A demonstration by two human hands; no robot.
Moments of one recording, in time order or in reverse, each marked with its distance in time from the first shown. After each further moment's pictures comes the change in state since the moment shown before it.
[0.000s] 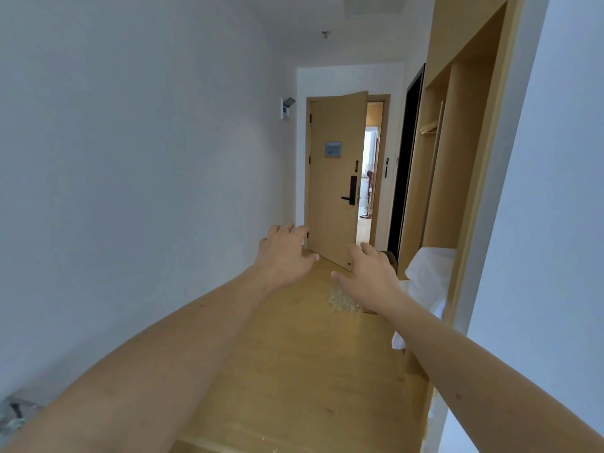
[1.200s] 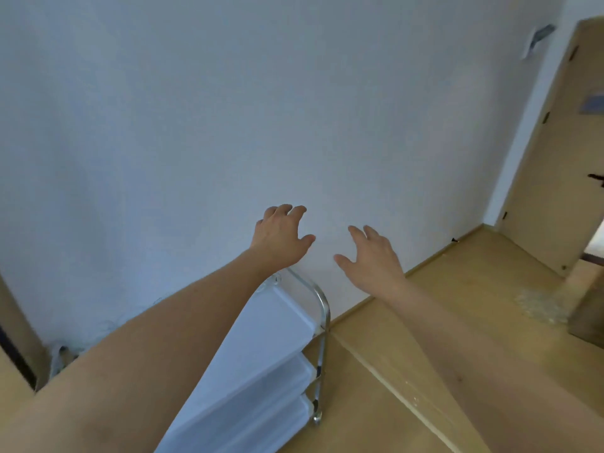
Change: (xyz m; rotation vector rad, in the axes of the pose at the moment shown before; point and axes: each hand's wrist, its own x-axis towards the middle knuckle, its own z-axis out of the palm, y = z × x) left_hand -0.318 -0.230 -0.167 0.284 0.118 -0.605; right_hand -0.158 -0.320 0.122 0.258 -0.337 -0.560
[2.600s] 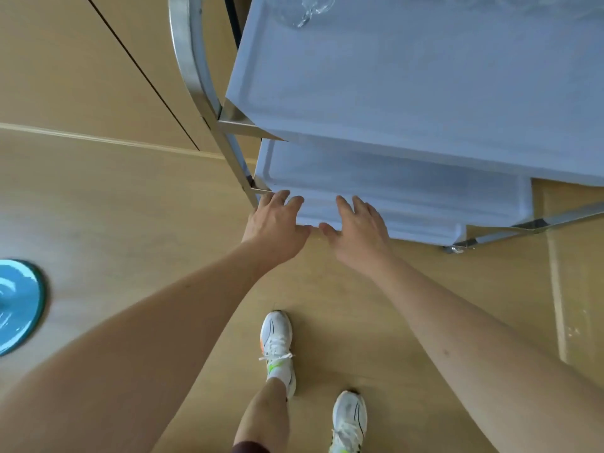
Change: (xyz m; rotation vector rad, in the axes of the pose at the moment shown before) left_hand -0.433 -0.292 0.341 -0.037 -0.365 -1.016; right_hand -0.199 -0.085 0.554 -0.092 -0.919 -0.570
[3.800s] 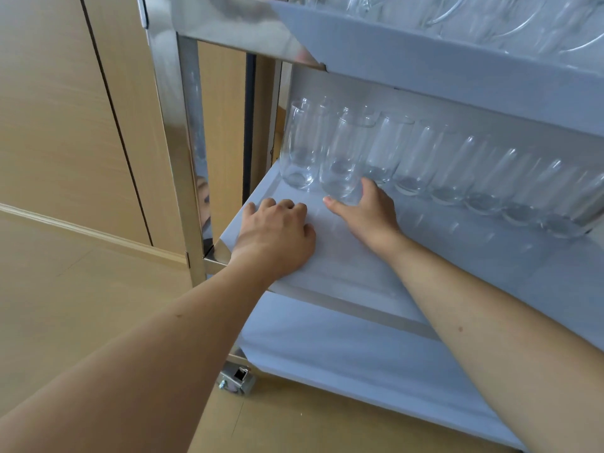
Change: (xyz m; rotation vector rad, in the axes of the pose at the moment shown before) left_hand 0.250 -0.075 0.114 0.141 0.590 0.098; right_hand 0.318 0.037 0.051 0.373 0.642 -0.179
